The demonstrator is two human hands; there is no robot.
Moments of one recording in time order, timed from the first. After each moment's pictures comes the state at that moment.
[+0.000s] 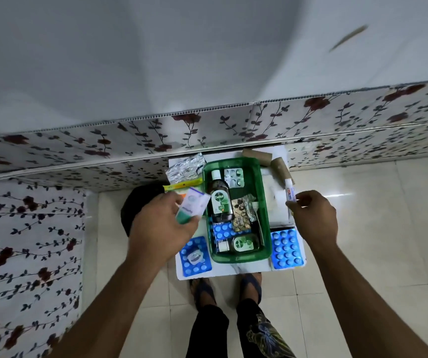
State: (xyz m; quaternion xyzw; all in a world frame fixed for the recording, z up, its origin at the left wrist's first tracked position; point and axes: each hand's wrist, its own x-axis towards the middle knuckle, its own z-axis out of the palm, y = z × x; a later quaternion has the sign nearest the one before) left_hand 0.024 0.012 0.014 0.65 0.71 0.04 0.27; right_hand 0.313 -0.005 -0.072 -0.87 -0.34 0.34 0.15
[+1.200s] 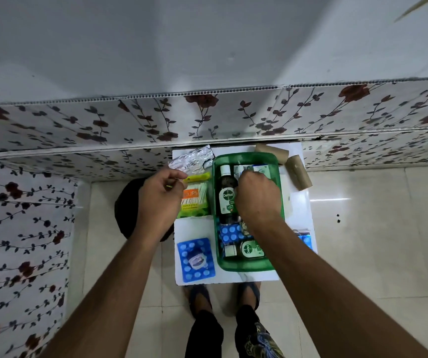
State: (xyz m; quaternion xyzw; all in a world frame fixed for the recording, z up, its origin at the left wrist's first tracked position) left_hand 0.011 0.053 -0.058 0.42 0.74 0.29 0.45; right_hand 0.187 0.061 -0.065 -0.74 -0.64 0.22 -0.07
